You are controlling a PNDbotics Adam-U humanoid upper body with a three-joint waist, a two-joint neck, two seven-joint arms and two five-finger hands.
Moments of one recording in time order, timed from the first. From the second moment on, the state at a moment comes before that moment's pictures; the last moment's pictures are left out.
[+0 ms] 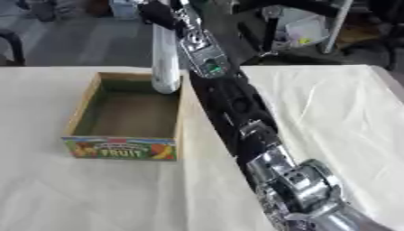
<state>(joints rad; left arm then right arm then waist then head) -0.14 0.20 -0.04 -1.86 0.08 0.08 0.13 -1.22 -0.06 -0.04 -0.85 0.01 -0.15 -0.06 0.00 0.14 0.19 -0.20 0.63</state>
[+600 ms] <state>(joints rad) -0.14 0.19 -0.04 -1.86 0.08 0.08 0.13 -1.13 0.00 -0.02 -0.85 0.07 -0.21 0.00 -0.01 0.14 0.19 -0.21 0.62</state>
